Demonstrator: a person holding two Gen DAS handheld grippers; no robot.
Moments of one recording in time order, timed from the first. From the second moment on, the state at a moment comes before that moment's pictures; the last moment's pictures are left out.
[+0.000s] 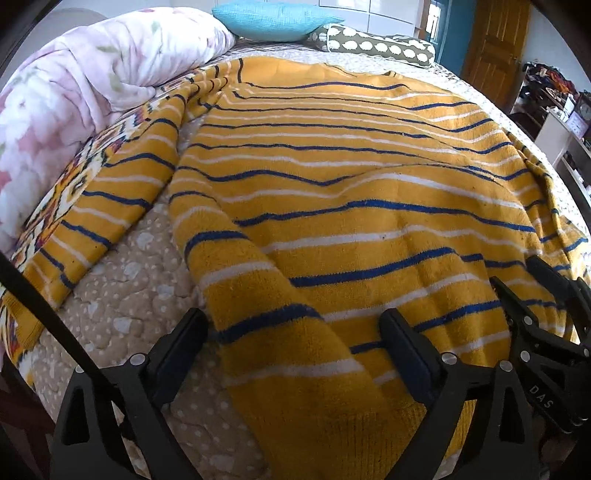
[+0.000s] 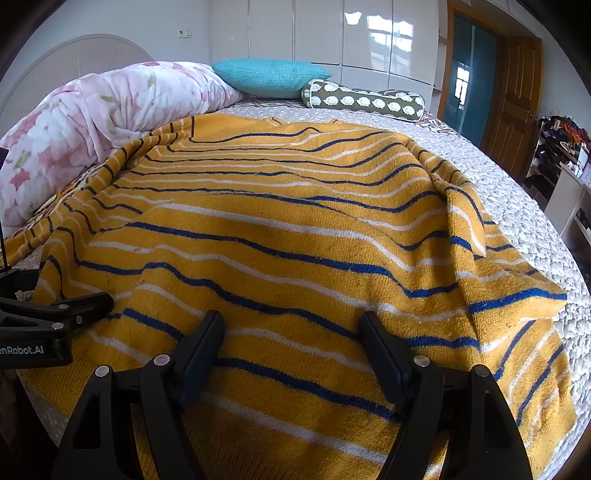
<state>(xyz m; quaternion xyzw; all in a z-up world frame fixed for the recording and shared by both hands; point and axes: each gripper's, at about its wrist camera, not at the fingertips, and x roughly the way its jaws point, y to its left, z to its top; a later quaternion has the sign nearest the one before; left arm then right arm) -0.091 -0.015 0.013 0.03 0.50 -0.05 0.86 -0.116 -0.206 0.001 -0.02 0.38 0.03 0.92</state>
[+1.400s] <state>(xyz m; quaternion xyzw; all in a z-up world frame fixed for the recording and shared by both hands) -0.093 -0.012 0.021 0.07 0.53 -0.11 0.84 -0.119 -0.204 -0.001 -0.03 0.36 0.02 0.93</state>
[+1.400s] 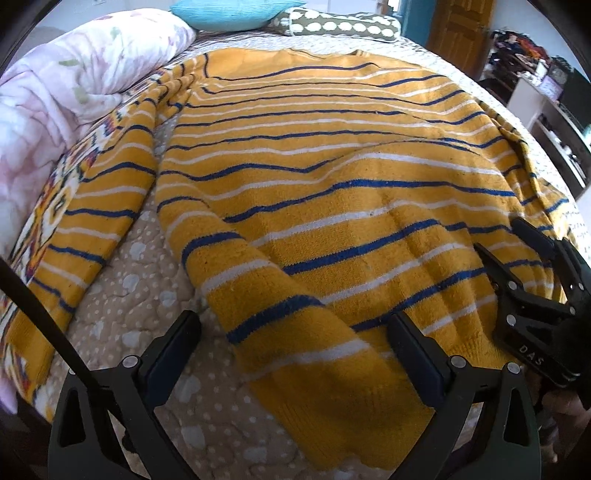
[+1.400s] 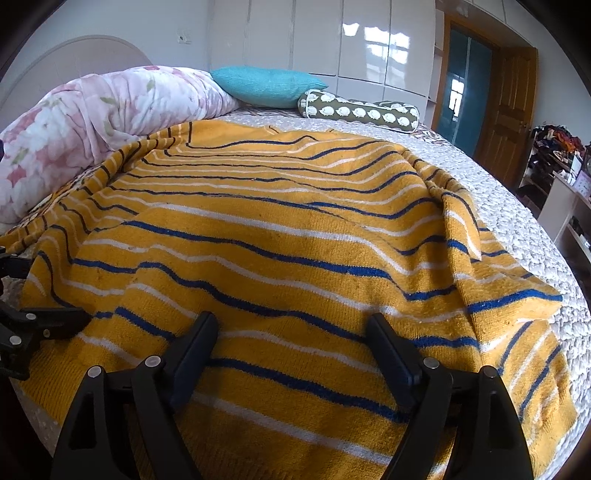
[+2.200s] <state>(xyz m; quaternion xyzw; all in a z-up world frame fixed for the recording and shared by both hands) -0.122 -0.039 0.061 0.03 0.48 -0.08 0.87 -0.109 -0.410 0.022 0.13 0.44 0.01 0.89</state>
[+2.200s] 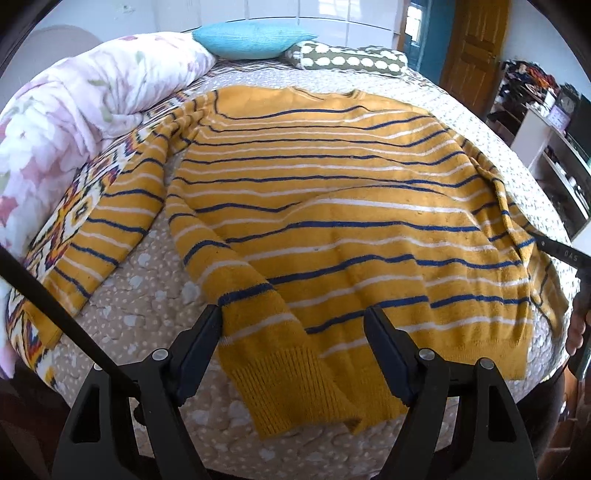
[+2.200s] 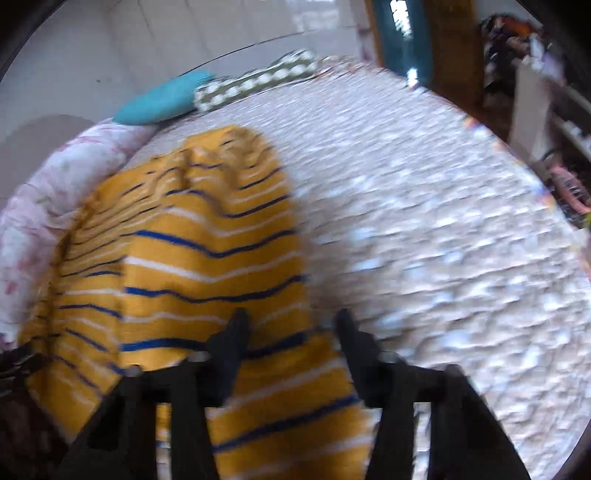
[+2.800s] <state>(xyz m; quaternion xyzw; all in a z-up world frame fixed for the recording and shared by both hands) -0.114 0.060 0.054 -0.08 0.48 -0.03 0.87 -0.131 -0.460 0.086 0.19 0.38 -0.08 0.90</state>
